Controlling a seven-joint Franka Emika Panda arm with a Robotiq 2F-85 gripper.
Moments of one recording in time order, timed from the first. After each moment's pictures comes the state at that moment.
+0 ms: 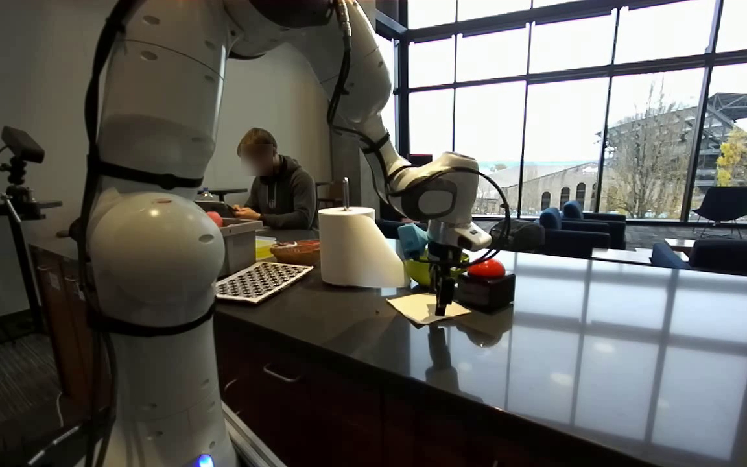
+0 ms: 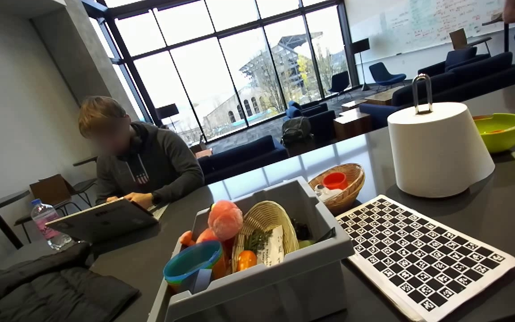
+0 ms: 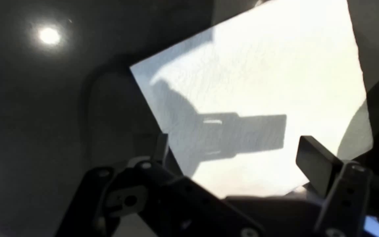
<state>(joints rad) -0.10 0.23 -0.06 -2.27 0.39 2.54 0.37</state>
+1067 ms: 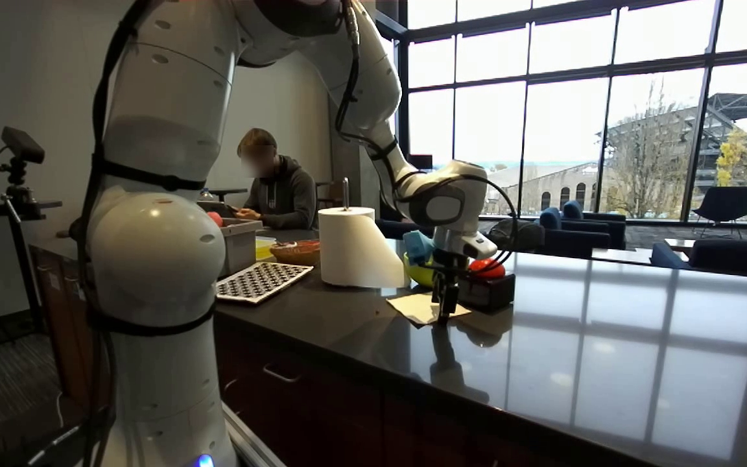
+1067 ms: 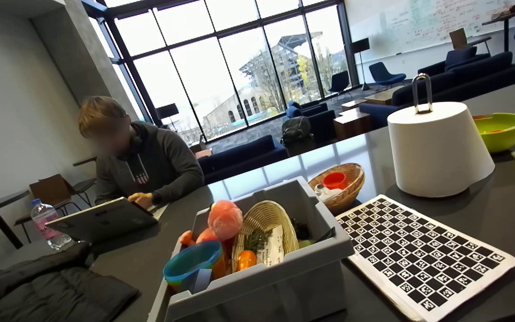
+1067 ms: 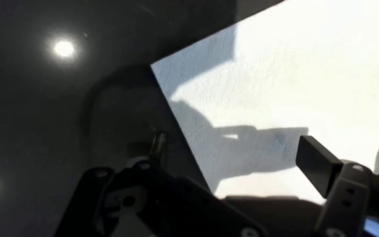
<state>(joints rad) -0.09 0.28 -0.09 -2.24 0.38 2.49 0.37</state>
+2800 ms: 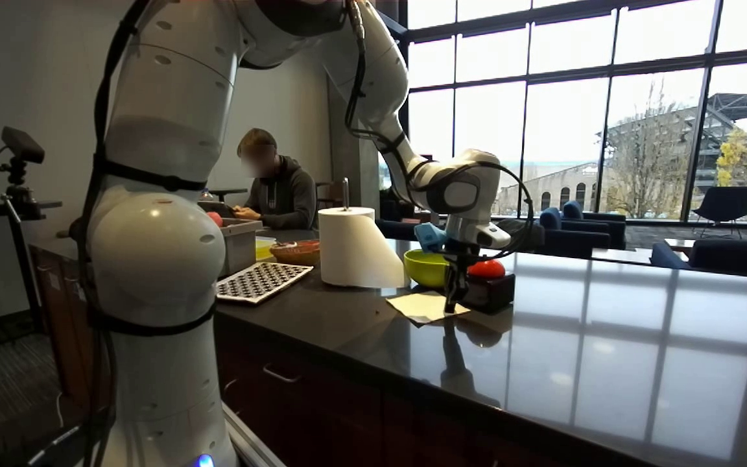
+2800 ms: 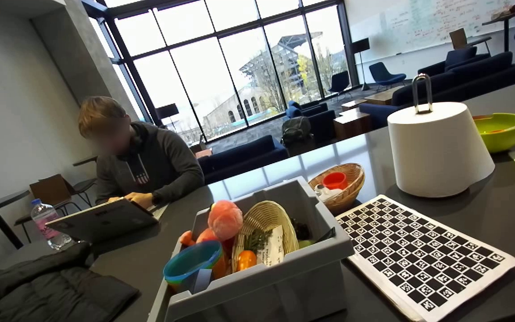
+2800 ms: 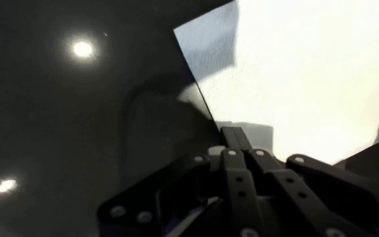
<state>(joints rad) -0.10 0.29 -0.13 -2.15 0.28 2.37 0.42</state>
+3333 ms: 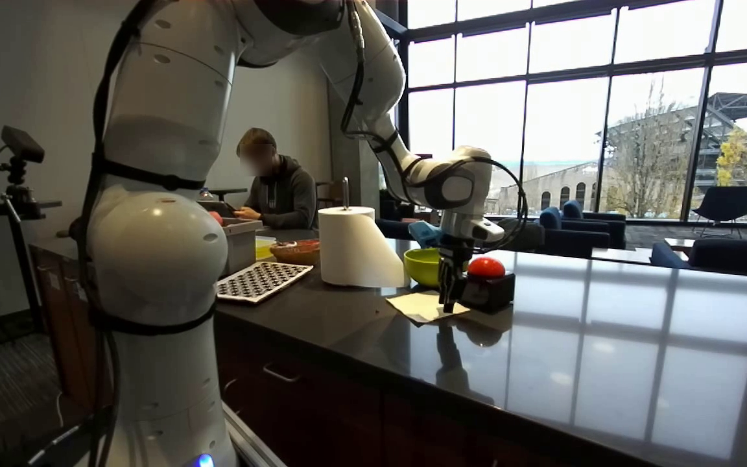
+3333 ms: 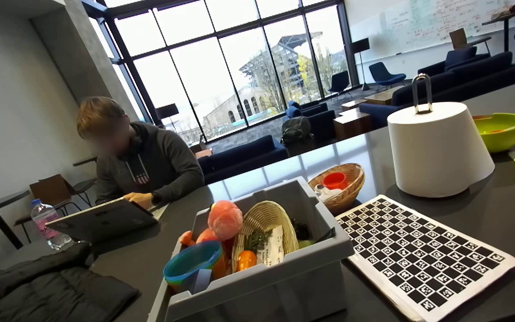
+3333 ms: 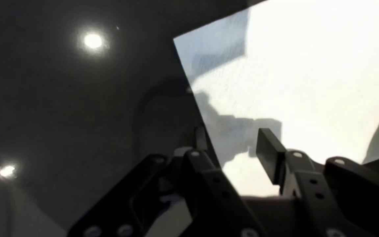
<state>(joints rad) -0.07 0.28 -0.12 -2.14 0.22 2.35 0.43</state>
